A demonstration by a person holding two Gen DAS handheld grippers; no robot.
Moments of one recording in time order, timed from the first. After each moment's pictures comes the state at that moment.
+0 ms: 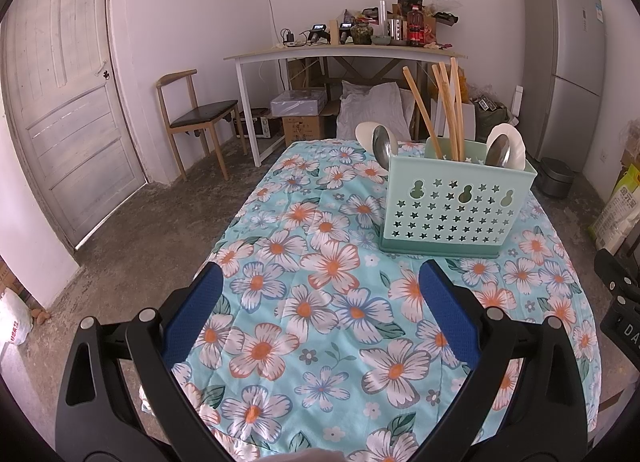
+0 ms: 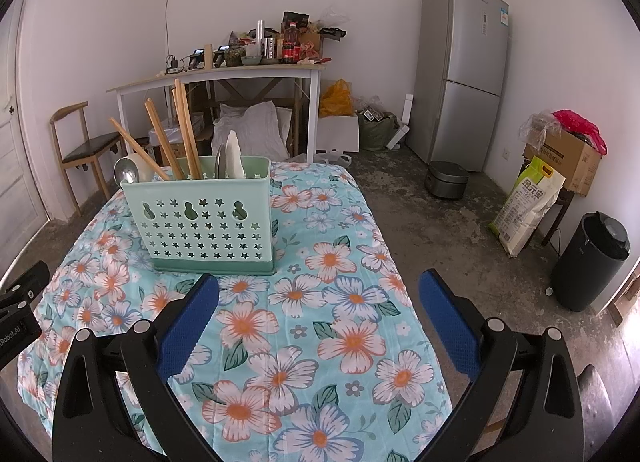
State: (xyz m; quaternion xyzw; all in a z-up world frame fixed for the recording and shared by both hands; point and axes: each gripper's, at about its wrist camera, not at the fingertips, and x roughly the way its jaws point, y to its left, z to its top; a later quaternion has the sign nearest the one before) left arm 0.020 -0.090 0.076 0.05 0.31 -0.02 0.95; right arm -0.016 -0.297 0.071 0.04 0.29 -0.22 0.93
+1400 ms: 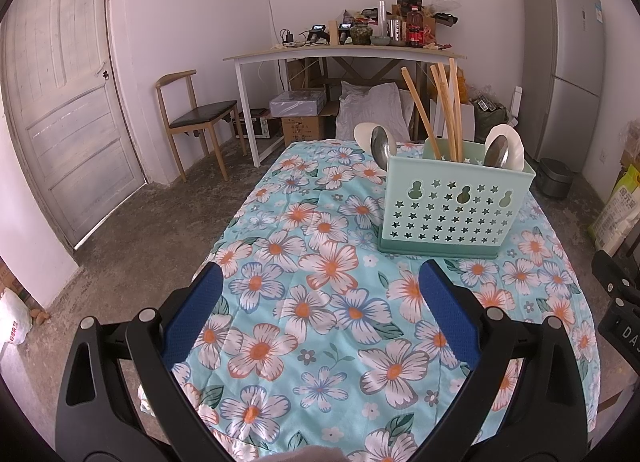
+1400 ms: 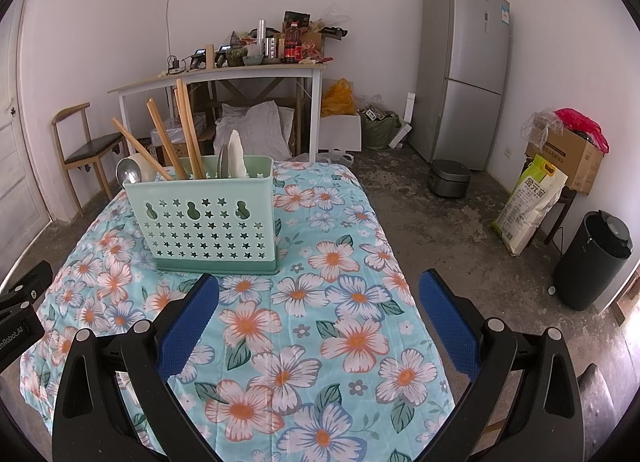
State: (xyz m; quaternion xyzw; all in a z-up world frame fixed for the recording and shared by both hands) left arm 0.020 -0.091 0.076 0.04 0.31 -0.02 0.95; right arm -0.015 -0.296 0.070 0.04 0.29 -0.22 0.93
